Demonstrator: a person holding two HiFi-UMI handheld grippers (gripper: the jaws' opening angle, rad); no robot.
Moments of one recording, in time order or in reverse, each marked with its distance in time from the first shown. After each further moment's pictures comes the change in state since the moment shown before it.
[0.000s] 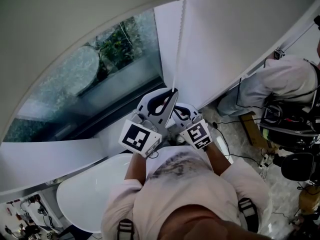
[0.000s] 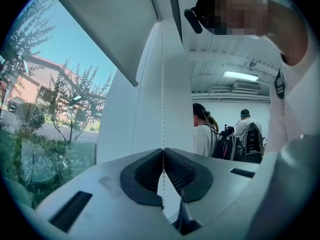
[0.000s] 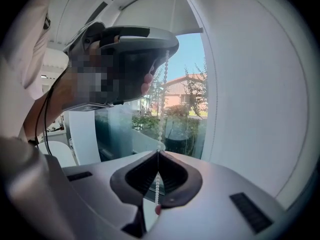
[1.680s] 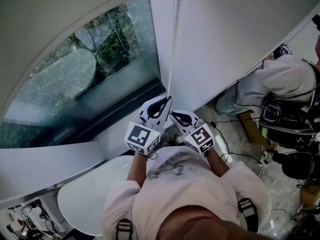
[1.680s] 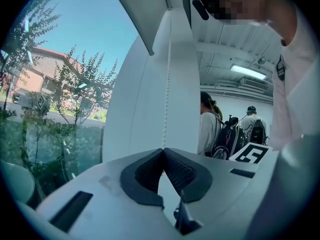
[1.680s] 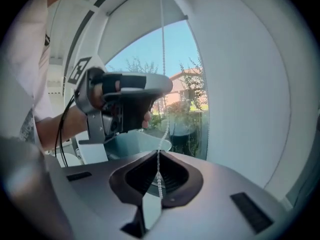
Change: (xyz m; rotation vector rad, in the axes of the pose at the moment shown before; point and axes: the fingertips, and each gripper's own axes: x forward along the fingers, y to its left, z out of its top) left arm -0.004 0.018 -0.082 -0.069 0.124 0.022; right arm -0.010 0.009 -0.026 0.127 0.018 0.060
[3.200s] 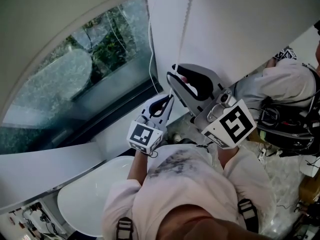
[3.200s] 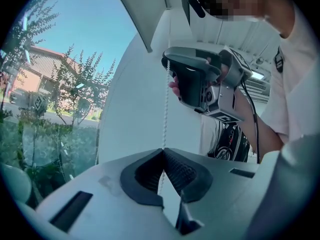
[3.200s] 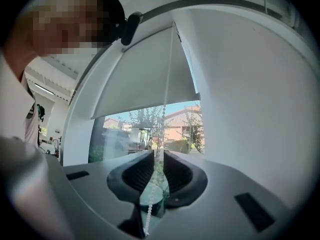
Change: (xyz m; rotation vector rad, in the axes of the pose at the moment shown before) left arm 0.022 0.013 0.005 0.003 -0.012 -0.014; right arm -0.049 -0.033 0.288 -0.142 -0.415 -0.001
